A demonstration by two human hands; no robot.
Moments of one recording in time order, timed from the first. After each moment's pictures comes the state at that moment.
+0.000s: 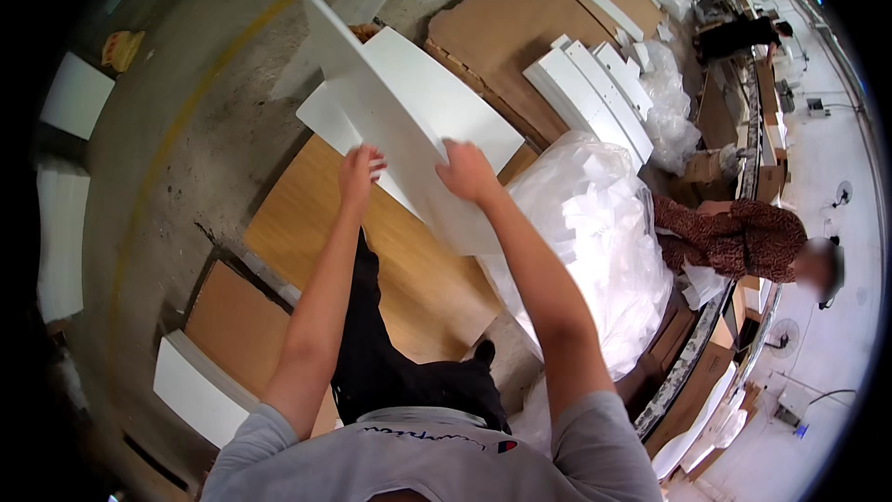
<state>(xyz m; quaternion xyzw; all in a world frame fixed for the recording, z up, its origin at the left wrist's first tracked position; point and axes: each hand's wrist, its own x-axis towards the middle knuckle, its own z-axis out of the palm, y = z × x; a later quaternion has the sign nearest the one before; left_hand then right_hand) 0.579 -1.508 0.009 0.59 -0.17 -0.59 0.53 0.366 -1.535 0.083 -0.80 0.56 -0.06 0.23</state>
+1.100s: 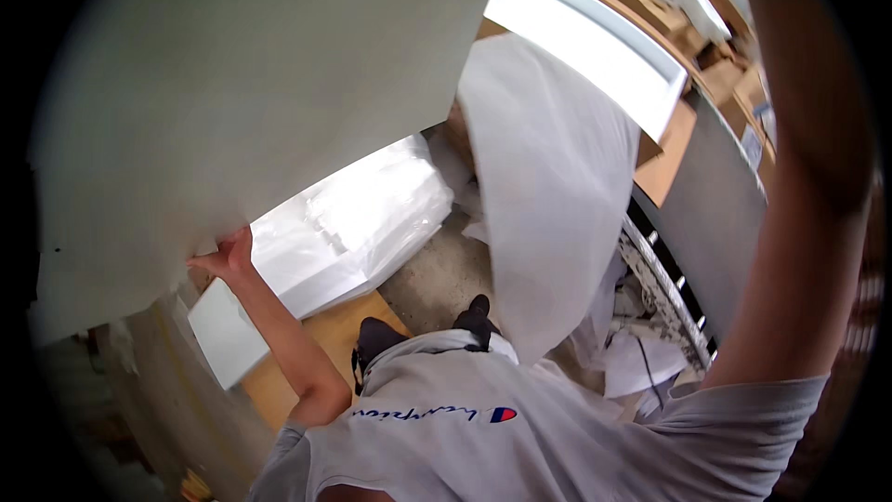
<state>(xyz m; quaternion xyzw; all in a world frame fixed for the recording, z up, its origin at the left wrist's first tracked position) -0.047 -1.043 0.340 0.11 -0.02 -0.88 0.46 -0.256 -0.506 0.594 -0.26 0.93 -0.22 -0.12</state>
